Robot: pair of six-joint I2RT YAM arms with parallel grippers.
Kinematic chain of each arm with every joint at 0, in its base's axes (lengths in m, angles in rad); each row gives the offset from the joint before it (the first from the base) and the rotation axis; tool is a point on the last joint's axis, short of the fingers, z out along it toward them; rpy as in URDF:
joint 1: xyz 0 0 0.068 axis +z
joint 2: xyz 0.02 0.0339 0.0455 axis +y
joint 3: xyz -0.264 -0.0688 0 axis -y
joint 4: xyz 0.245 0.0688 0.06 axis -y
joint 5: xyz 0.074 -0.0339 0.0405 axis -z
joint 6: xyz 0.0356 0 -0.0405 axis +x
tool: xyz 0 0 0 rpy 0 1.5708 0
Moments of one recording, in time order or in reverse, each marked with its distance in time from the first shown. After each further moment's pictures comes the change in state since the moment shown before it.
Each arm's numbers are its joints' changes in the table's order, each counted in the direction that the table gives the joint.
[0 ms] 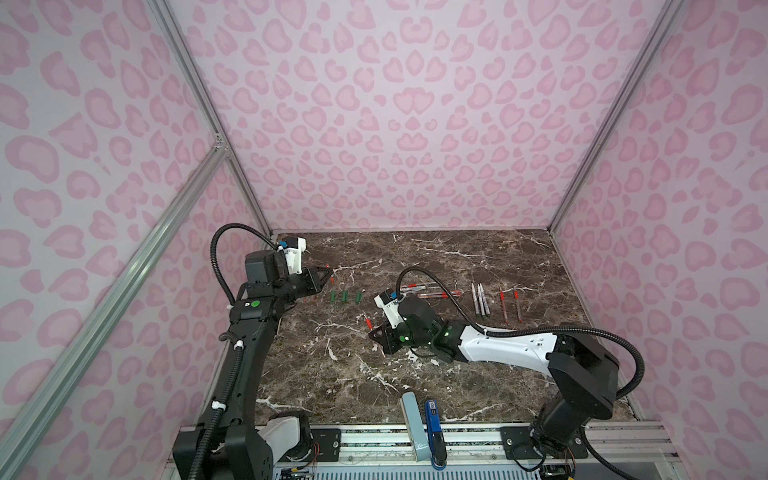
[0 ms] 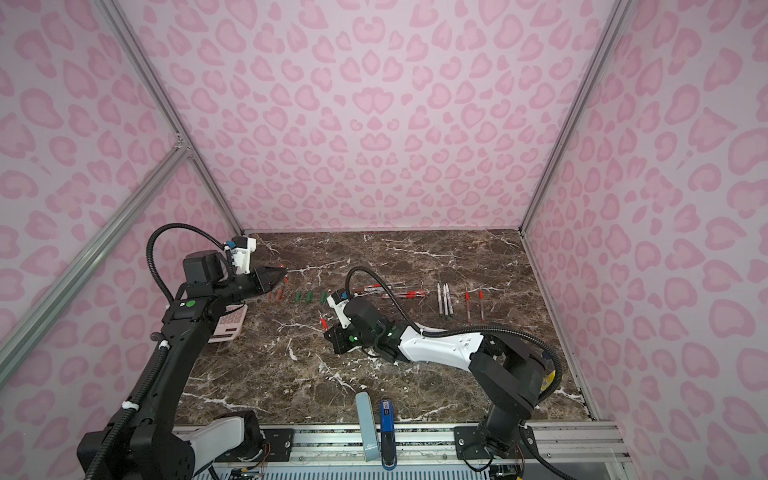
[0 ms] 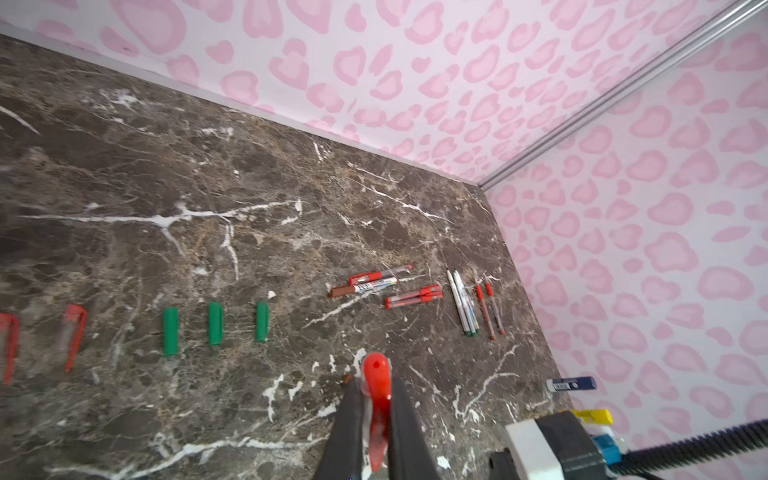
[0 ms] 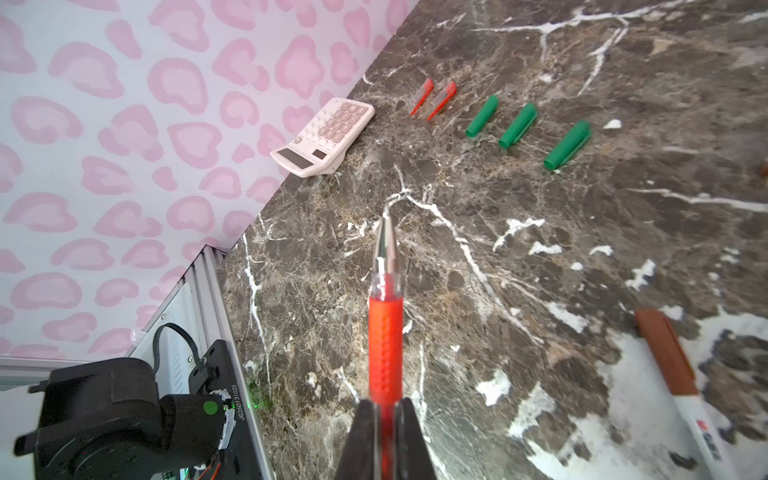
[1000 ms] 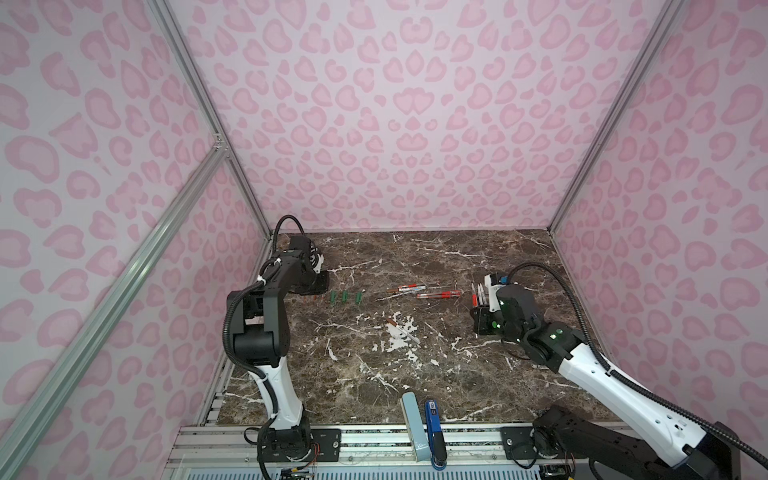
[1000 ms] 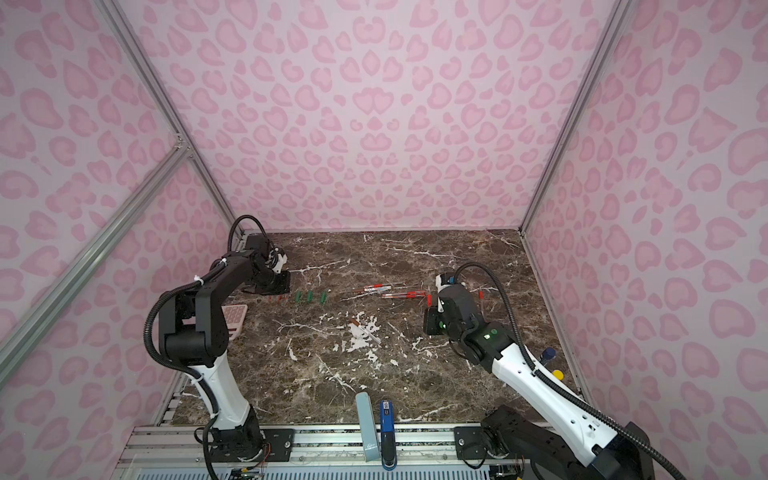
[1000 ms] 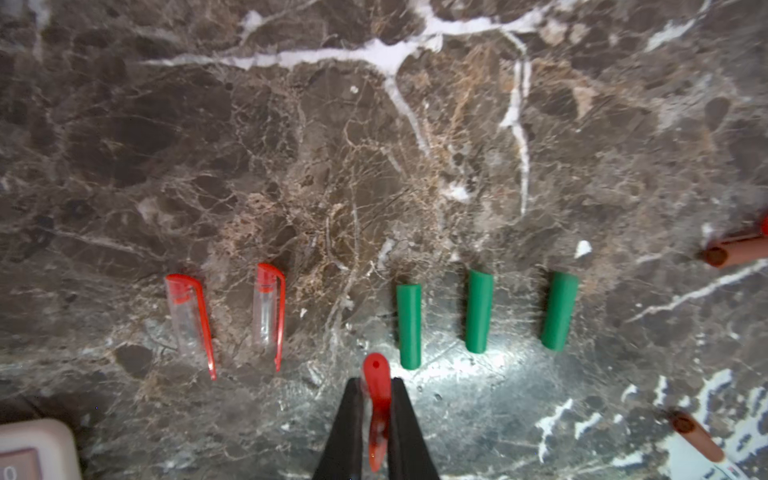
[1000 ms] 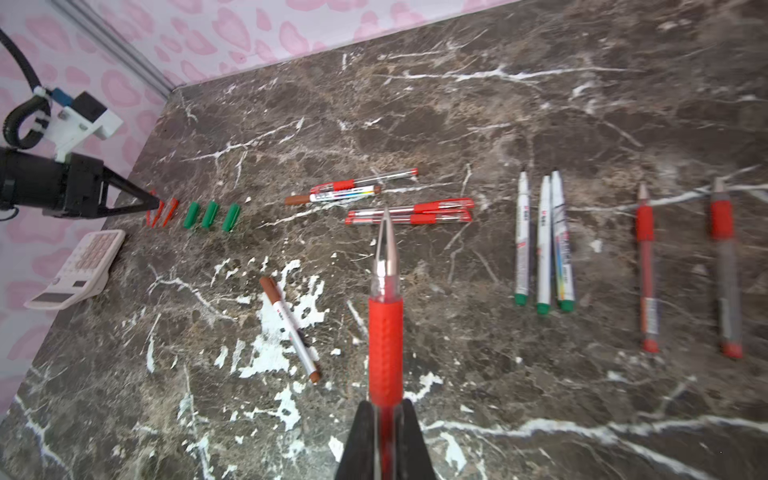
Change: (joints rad) left arm -0.059 0.788 0.435 -0.364 -0.518 0.336; right arm -0.465 -0.691 -0.234 -0.583 0.257 -0.037
